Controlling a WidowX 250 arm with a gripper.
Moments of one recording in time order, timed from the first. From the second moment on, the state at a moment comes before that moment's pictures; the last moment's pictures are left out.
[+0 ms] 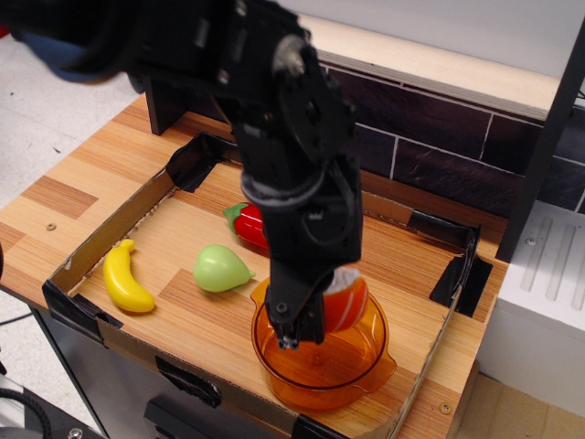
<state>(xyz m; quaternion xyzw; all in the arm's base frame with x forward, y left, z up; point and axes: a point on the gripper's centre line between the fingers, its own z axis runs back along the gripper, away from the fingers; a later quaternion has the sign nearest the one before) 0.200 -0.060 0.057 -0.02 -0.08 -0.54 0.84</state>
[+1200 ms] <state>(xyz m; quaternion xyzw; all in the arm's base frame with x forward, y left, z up) 0.203 -0.068 0.040 -0.01 -0.03 -0.54 0.84</state>
